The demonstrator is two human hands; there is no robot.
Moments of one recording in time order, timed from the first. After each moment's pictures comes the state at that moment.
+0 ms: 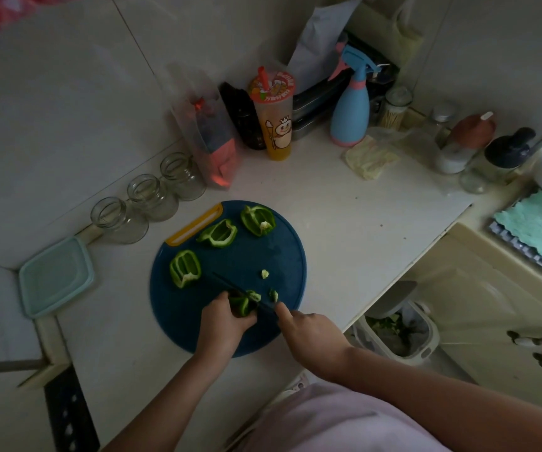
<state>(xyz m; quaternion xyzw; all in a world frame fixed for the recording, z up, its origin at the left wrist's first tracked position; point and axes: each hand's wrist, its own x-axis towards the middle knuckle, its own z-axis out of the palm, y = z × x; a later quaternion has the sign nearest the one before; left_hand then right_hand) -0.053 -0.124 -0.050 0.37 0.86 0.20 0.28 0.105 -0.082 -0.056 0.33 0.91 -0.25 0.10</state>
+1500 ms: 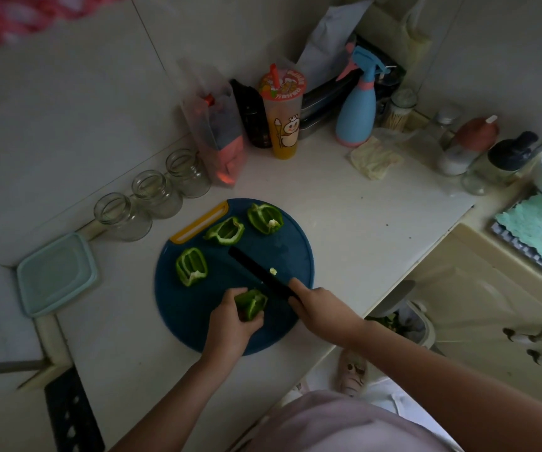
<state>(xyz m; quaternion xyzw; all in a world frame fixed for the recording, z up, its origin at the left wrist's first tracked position) -0.062 -0.135 -0.056 0.38 0.82 0.26 0.34 0.097 -0.050 -0.056 0.37 0.86 -0.35 0.04</state>
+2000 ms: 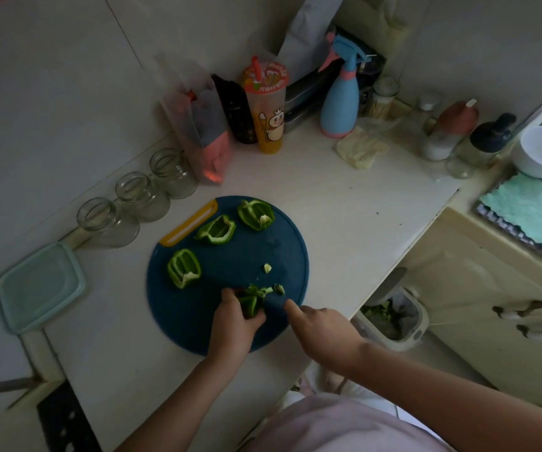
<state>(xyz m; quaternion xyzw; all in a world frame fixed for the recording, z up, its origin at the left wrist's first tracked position) -0.056 -0.132 -0.062 0.40 0.83 0.23 0.31 0.103 -0.093 -0.059 0.37 0.90 -0.22 0.10</state>
